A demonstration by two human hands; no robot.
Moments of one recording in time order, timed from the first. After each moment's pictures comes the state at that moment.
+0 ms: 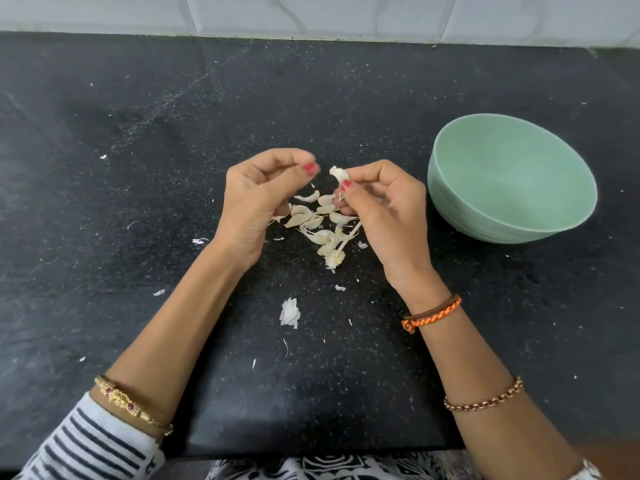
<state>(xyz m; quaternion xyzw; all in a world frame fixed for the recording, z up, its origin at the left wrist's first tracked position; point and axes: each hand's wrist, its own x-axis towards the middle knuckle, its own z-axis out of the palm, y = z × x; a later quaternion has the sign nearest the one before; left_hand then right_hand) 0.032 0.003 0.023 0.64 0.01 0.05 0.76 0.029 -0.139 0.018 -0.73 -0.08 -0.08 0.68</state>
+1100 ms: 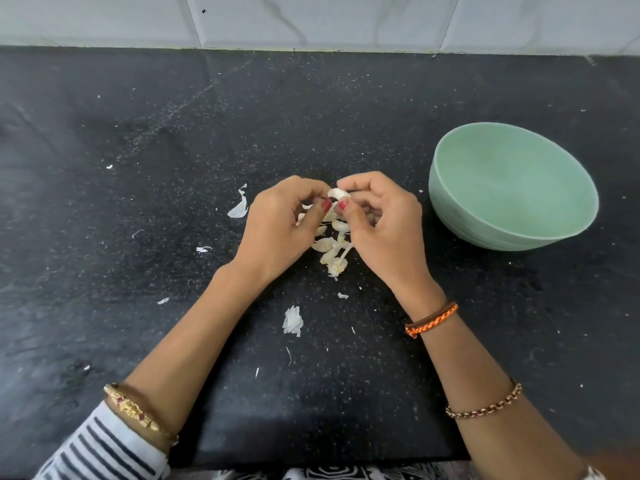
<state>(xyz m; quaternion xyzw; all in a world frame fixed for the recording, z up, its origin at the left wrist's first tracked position) 0.032 -0.004 0.006 0.87 -0.12 0.16 0.45 0.032 -0.141 0.008 -0.82 -0.13 -0.15 0.54</state>
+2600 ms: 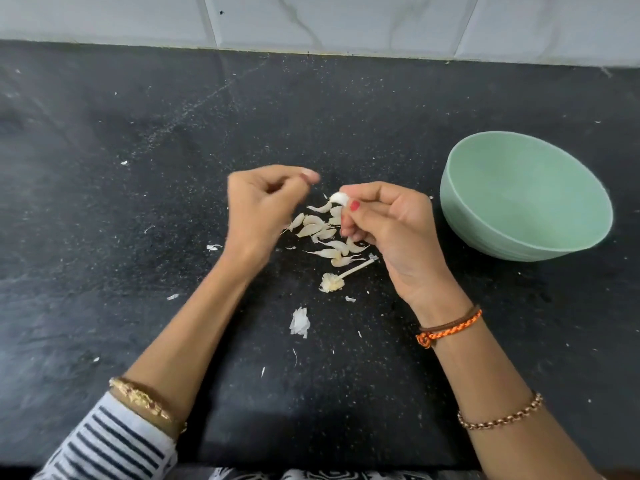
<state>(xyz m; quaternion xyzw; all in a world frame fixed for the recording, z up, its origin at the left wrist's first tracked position) 0.038 0.007 0.022 0.71 0.05 0.17 0.68 0.025 -0.139 0.033 -0.67 -0.06 0.07 0.73</state>
